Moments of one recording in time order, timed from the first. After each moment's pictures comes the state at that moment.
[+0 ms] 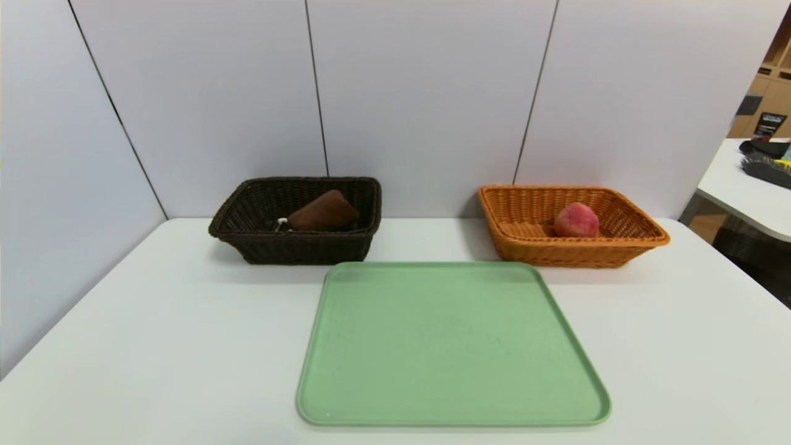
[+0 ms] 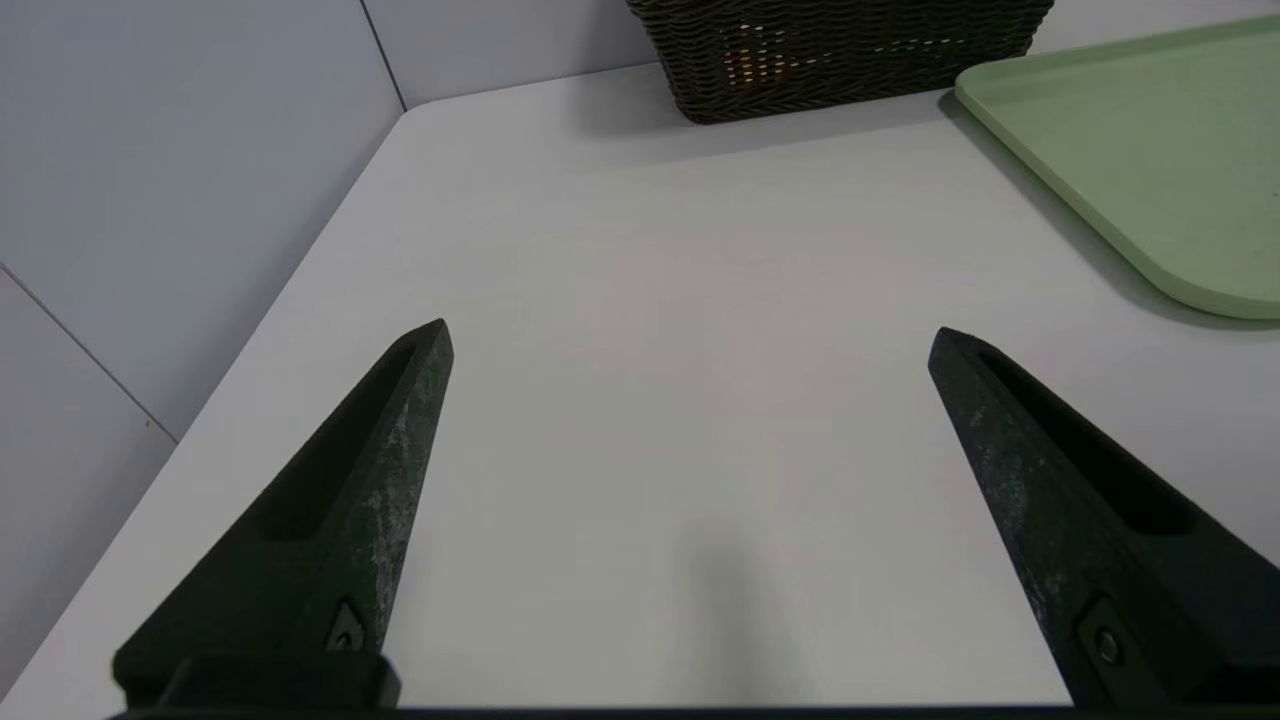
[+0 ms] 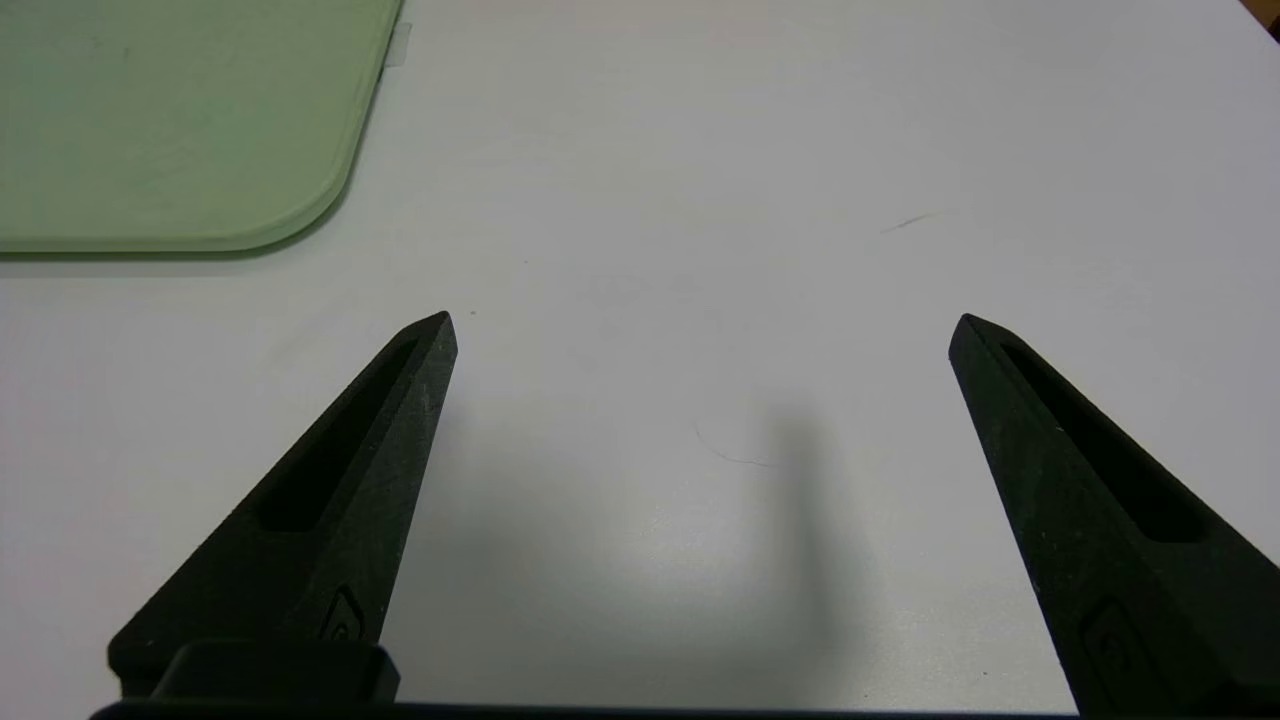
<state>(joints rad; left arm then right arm) 0.00 0.00 0.00 -0.06 -0.02 0.13 -0.07 0.28 0.00 0.00 0.01 -0.05</state>
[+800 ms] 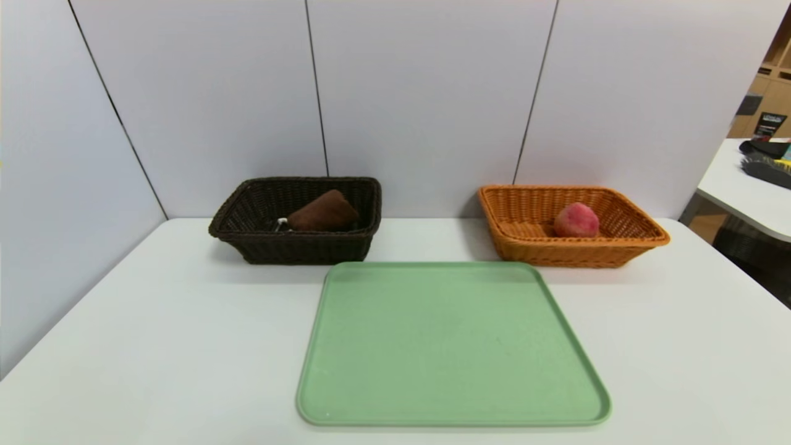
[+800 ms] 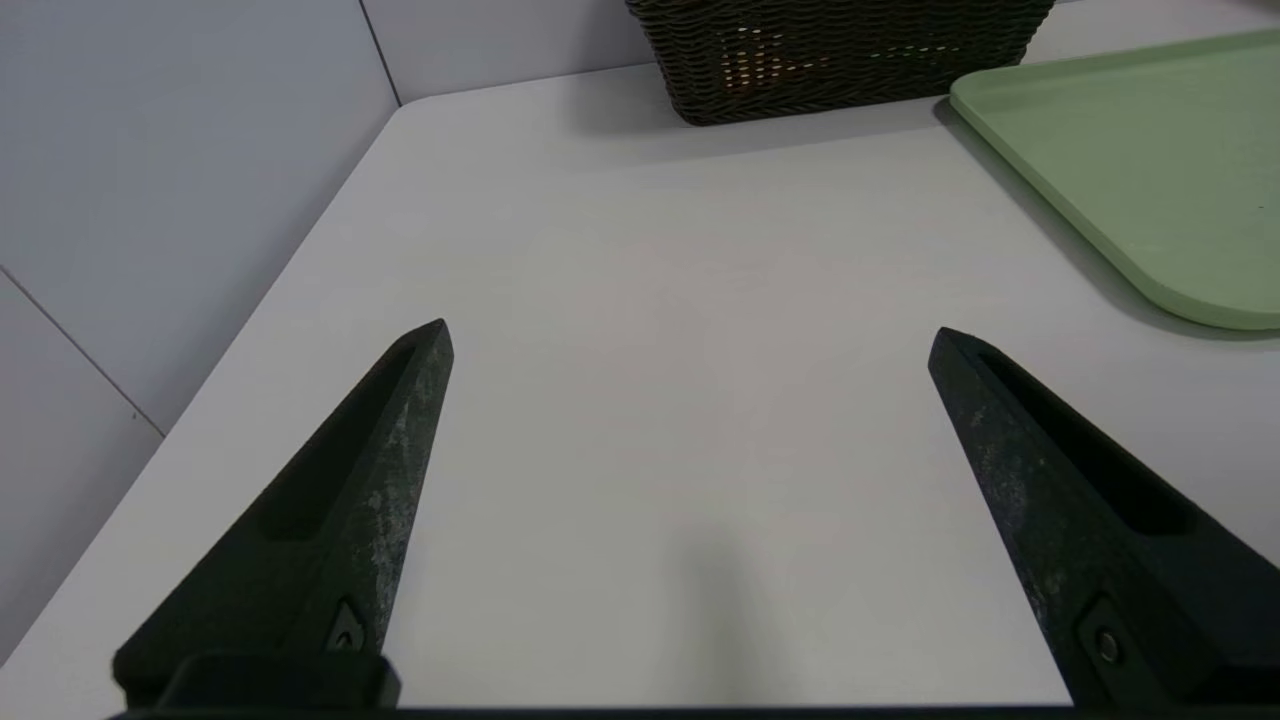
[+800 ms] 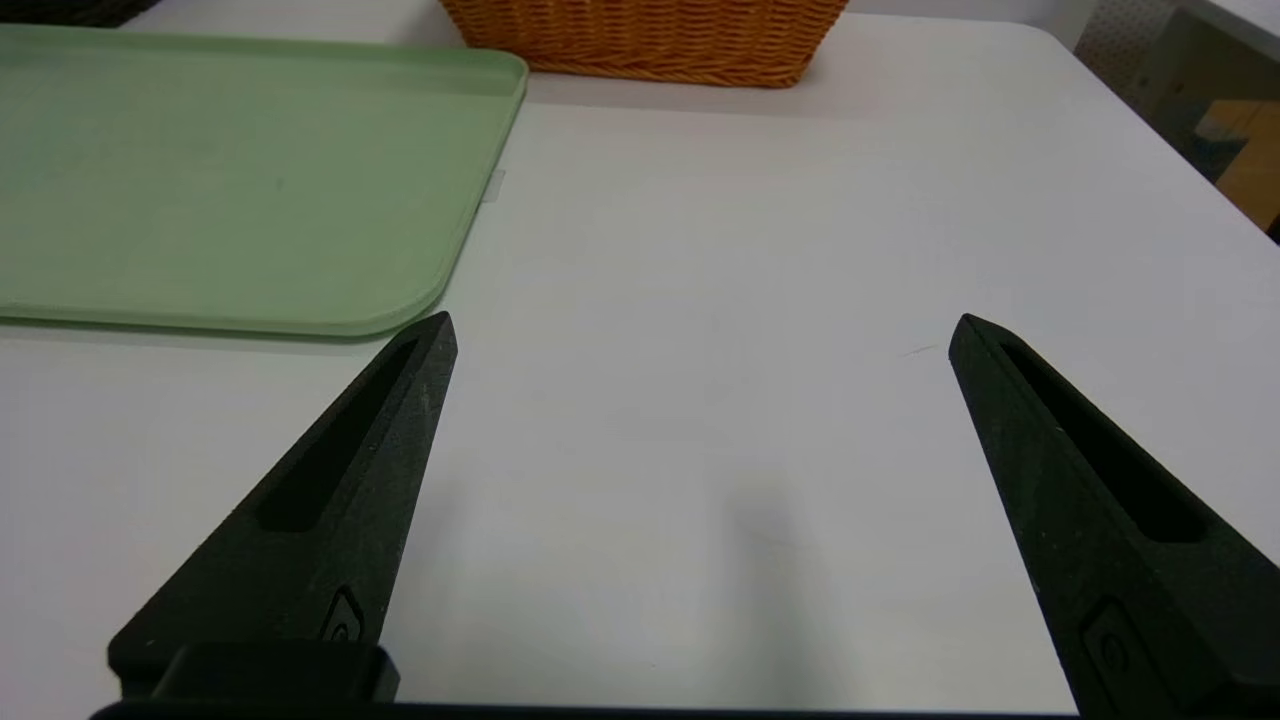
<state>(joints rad) 0.00 0.00 0.00 -0.06 -0.03 0.11 0.01 0.06 0.00 0.00 0.01 -0.05</state>
